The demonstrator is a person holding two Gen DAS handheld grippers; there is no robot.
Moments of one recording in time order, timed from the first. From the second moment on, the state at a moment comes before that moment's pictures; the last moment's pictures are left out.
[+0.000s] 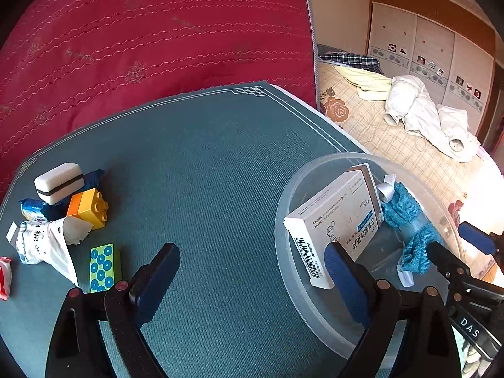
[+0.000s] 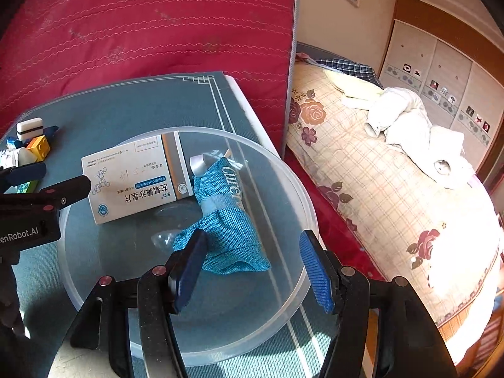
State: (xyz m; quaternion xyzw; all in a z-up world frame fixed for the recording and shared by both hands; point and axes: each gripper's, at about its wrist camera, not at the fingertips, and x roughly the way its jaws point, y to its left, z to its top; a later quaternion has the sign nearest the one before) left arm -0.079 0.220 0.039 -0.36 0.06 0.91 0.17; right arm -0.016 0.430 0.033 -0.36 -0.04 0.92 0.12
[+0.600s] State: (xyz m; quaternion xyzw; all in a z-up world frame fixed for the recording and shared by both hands) left arm -0.065 0.149 0.058 -0.34 0.04 0.93 0.13; right arm -0.009 0.355 0.054 -0.32 0.01 0.95 -0.01
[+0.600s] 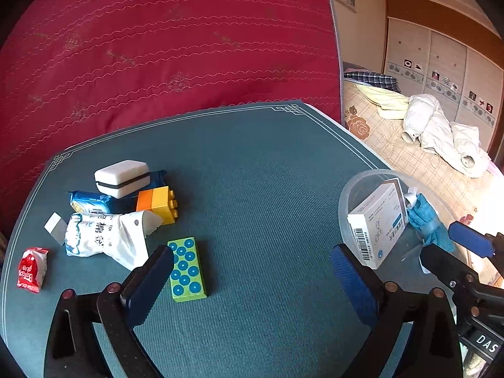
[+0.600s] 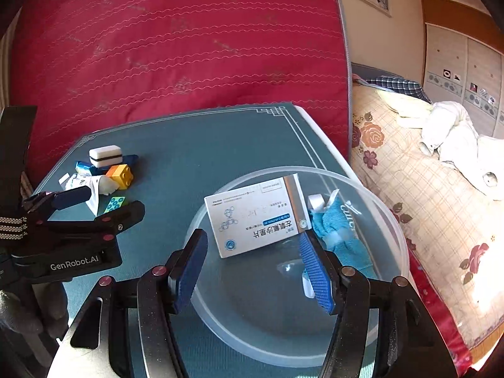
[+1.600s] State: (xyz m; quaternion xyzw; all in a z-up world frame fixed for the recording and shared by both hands) left arm -0.082 -0.031 0.046 -0.36 -0.02 0.93 -0.05; right arm -0.038 0.216 0.029 -0.36 0.00 0.92 -0.15
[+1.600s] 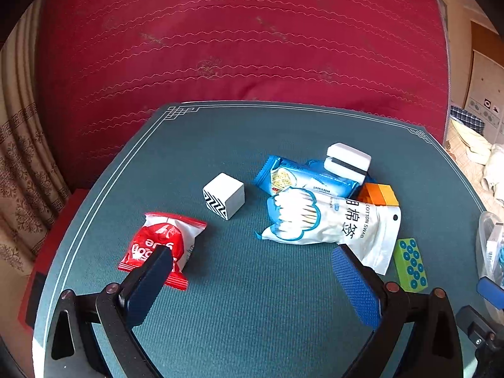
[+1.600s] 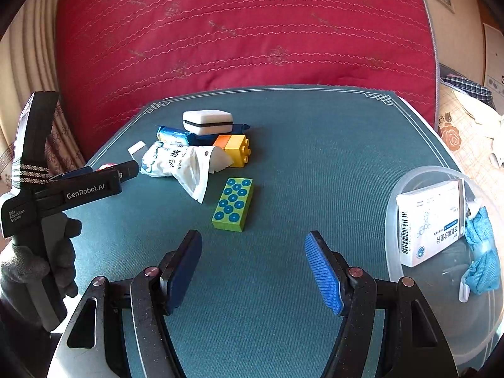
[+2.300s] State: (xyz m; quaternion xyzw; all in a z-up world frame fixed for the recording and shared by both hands) left arm -0.106 -0.107 0.023 -0.38 -0.05 0.92 -0.12; right arm -0.054 0.187 0.011 -0.38 -0.01 0.91 -0.17
